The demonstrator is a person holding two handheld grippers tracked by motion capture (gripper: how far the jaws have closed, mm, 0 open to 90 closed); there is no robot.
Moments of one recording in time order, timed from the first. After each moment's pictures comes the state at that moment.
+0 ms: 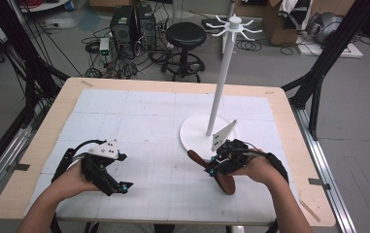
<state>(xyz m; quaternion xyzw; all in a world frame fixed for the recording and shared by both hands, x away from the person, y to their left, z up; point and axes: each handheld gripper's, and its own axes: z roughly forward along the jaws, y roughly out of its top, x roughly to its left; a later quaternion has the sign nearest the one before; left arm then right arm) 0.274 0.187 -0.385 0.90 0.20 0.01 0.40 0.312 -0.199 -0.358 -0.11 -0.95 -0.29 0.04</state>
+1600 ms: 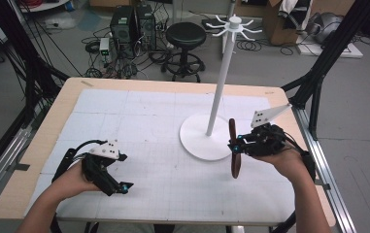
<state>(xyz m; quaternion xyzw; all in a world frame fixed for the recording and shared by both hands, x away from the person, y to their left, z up) 0.275 0.186 -0.386 0.90 0.19 0.01 0.39 0.312 -0.269 -0.305 -0.22 -0.89 -0.40 -0.04</state>
